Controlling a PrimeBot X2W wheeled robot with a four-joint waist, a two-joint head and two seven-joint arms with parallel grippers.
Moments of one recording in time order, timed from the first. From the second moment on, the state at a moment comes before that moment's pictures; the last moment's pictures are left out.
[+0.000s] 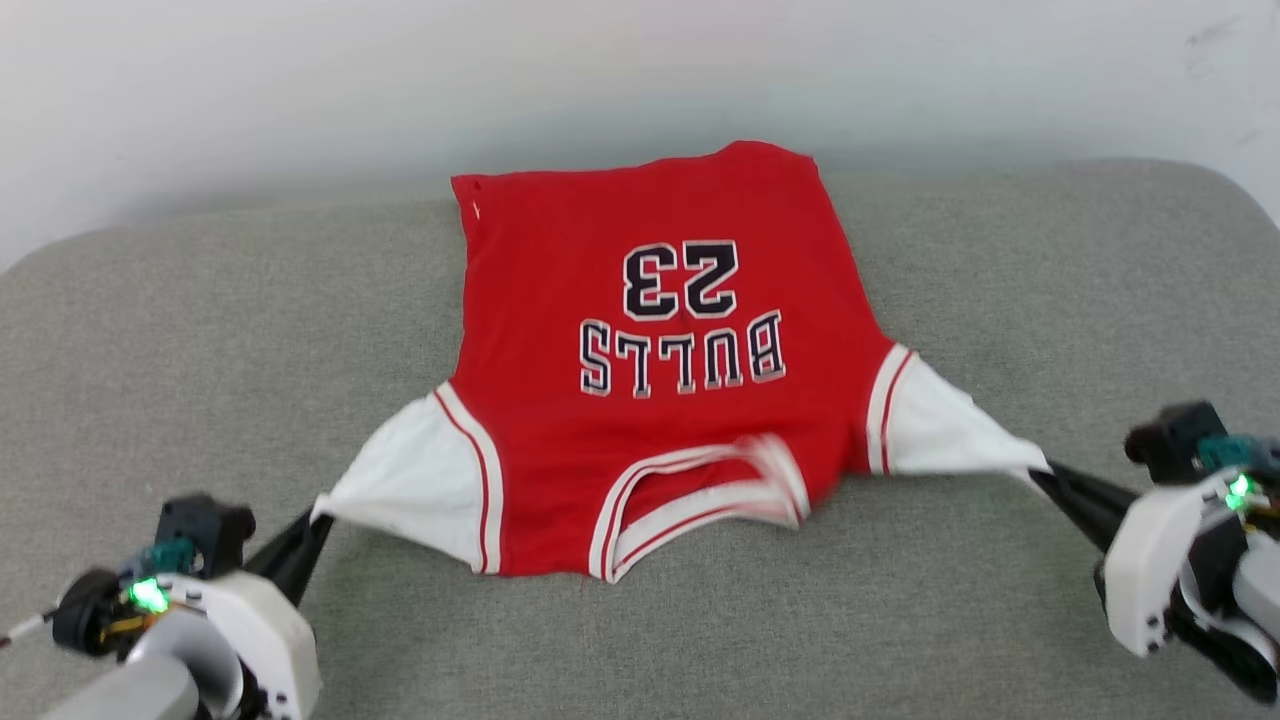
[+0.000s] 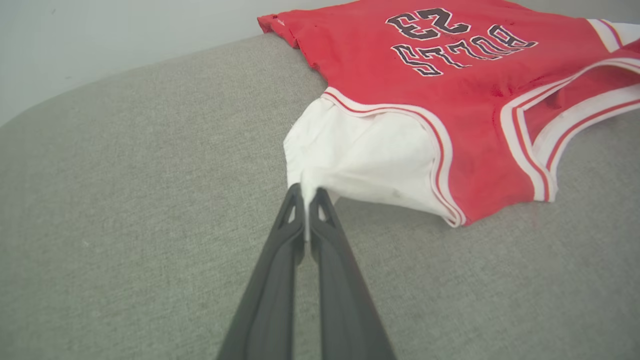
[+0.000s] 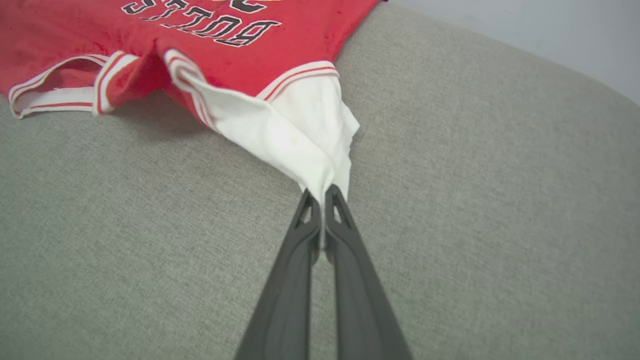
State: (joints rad) left arm -0.47 0.84 -1.01 0.31 -1.02 0.11 -0.26; right arm -0.71 -0.74 1.19 0.58 0.98 0.13 -0.17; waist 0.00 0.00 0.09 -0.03
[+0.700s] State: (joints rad) left arm -0.08 0.89 -0.91 0.20 -1.06 0.22 -0.26; right arm -0.21 -0.91 1.02 0.36 1.03 0.13 -0.07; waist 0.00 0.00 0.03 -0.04
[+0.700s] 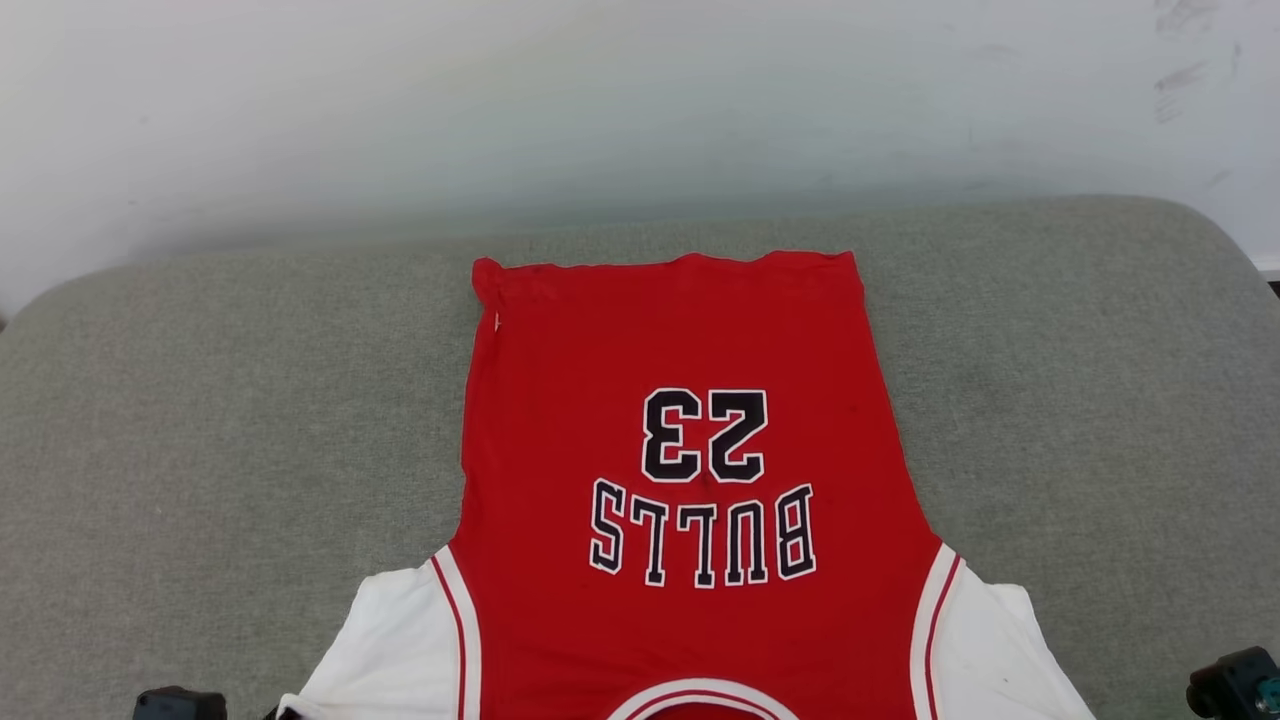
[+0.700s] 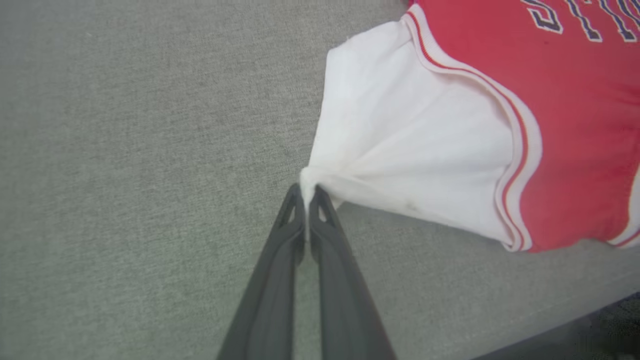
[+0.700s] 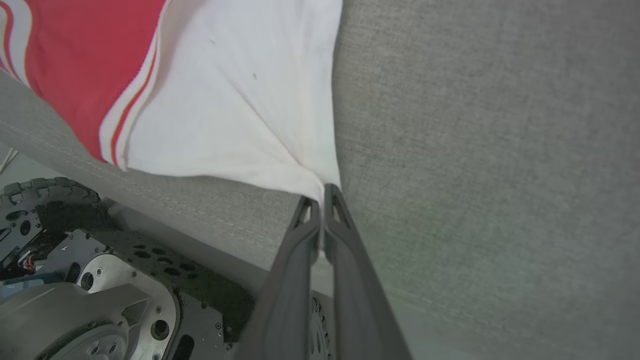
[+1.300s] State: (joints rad) left arm -0.09 0.86 -0.77 -0.01 -0.92 0.30 -0.26; right arm -0.39 -0.91 0.52 0.17 0.83 0.13 0.08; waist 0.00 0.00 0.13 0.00
